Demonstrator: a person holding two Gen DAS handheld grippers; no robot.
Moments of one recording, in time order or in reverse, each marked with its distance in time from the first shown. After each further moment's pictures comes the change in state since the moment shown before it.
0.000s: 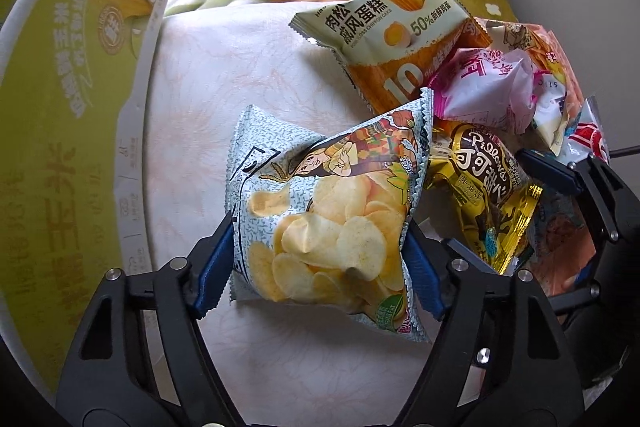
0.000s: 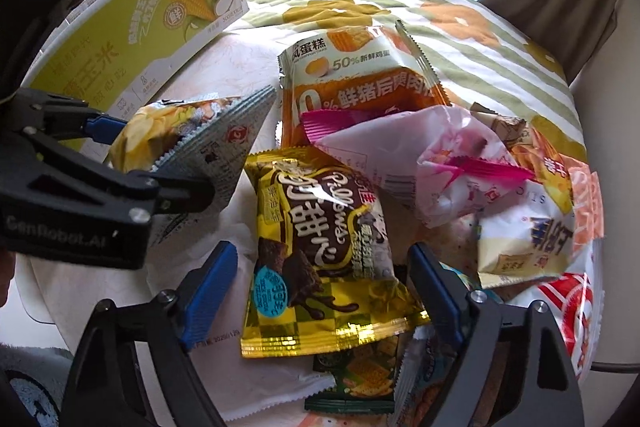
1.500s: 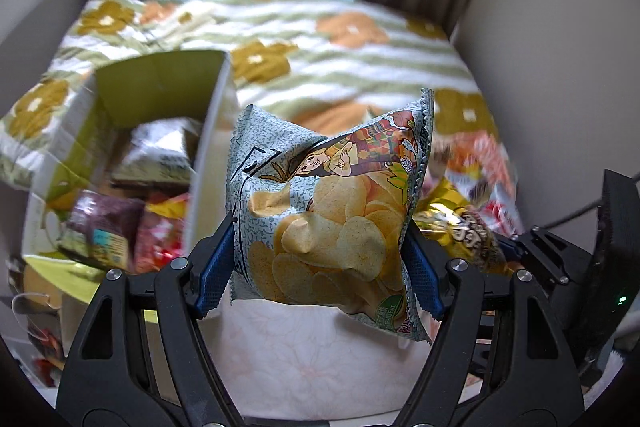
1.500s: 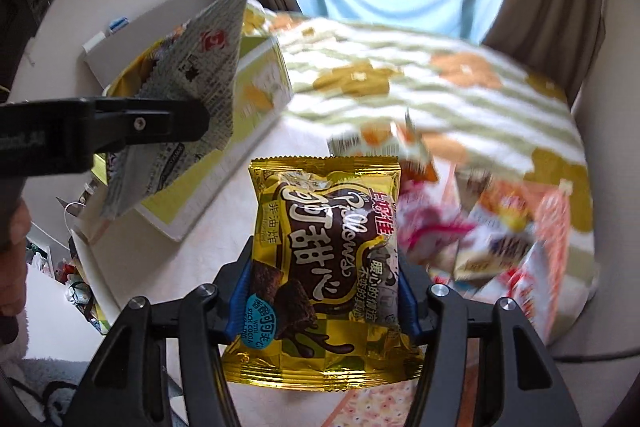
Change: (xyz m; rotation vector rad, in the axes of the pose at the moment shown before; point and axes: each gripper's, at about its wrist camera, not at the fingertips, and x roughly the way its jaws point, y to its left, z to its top) left arm -0.180 -0.009 -0.041 -0.084 -0.407 0.039; right arm -0.114 0.010 0.001 0.035 -0.222 0.108
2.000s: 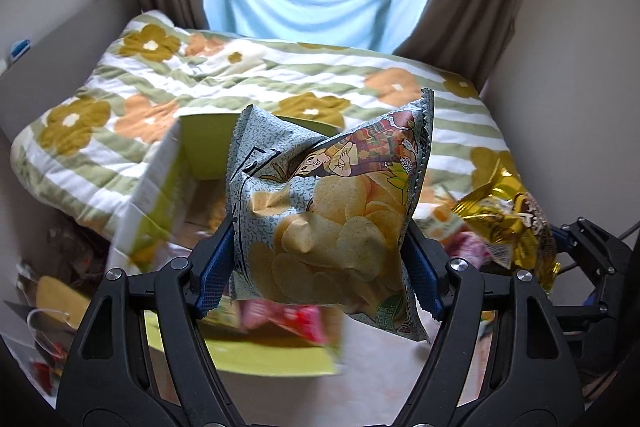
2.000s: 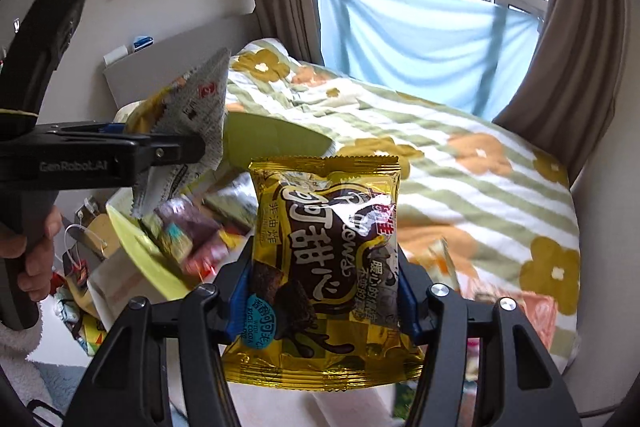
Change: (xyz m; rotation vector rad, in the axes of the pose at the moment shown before) left arm -0.046 0.132 0.050 -0.059 -0.124 0.051; right arm -0.011 0.091 0.092 -0.108 -0.149 -0.037
